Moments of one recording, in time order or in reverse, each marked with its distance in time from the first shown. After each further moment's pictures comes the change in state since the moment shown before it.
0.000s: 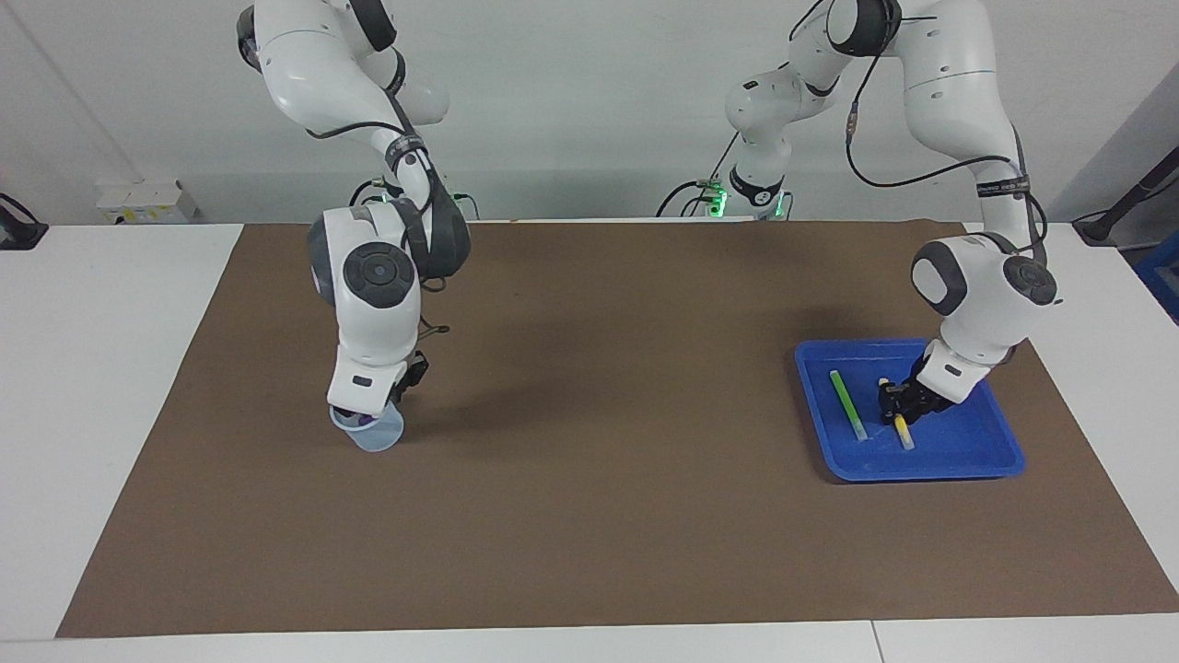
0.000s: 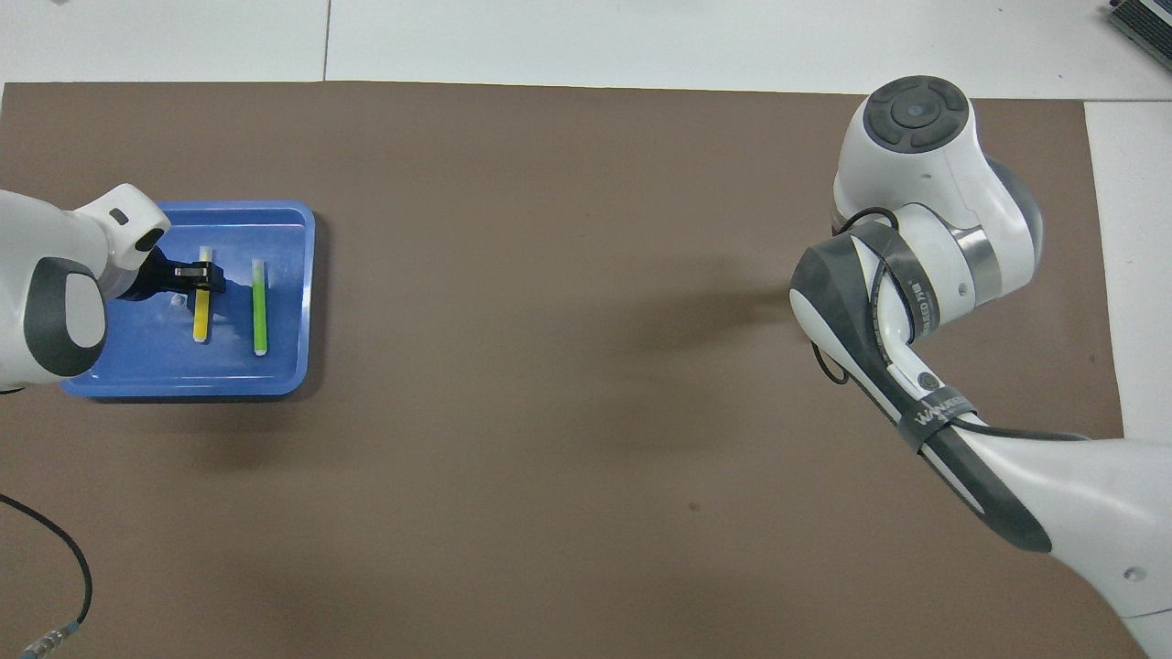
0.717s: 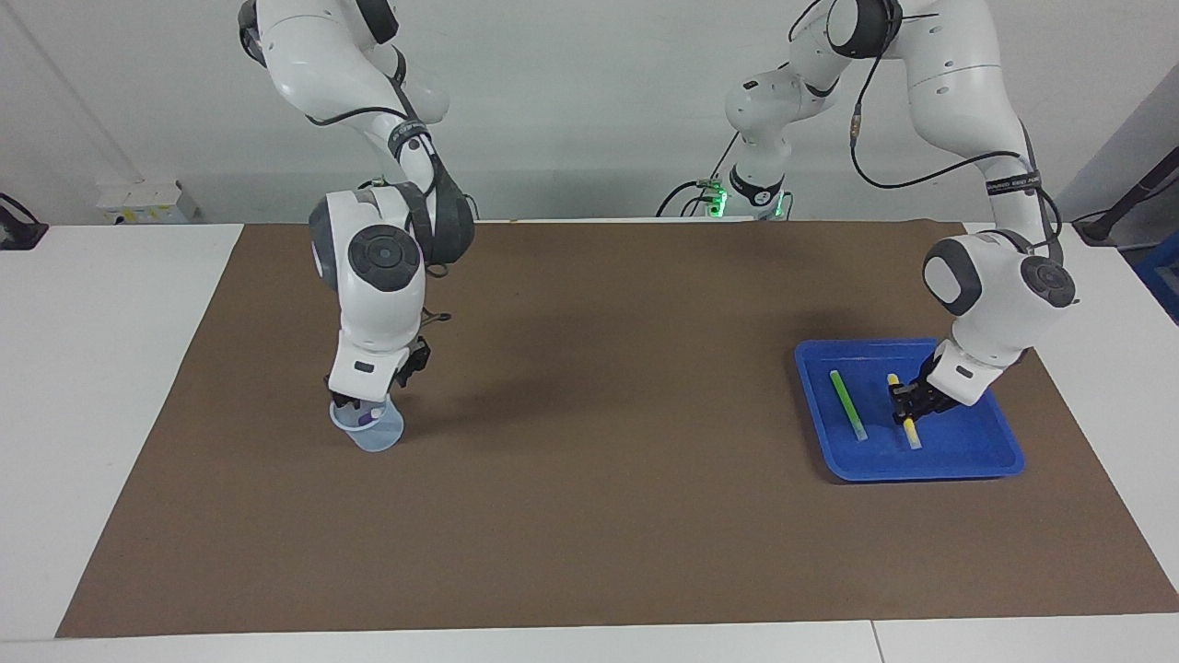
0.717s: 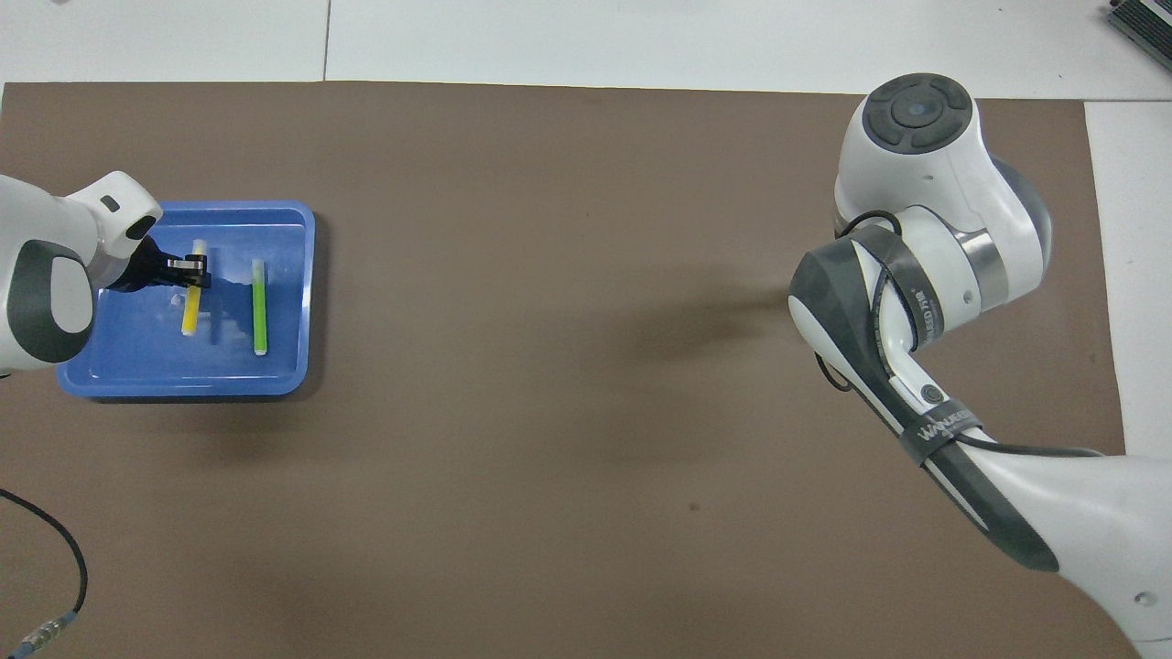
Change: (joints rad) left arm -0.003 0.011 0.000 0.045 0.000 -0.061 0.000; right arm 0.010 -0.032 0.001 -0.004 0.002 -0.035 0.000
